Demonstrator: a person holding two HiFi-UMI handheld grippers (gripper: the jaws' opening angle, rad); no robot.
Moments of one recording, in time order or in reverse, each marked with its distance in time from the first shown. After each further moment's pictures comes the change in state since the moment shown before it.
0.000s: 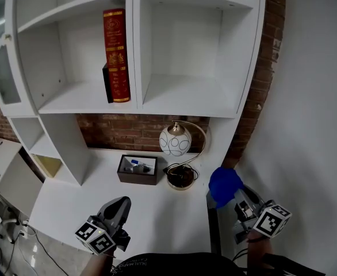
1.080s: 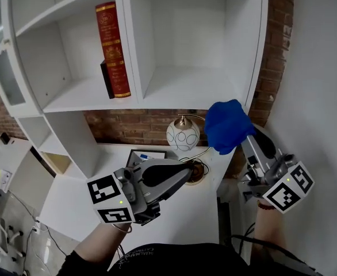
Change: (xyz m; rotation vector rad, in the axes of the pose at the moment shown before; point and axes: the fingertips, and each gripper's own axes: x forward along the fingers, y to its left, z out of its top) left arm 0.127 -0.166 0.089 0.162 0.102 -0.609; right arm 0.070 0.094 0.138 -0.396 -0.270 0.294
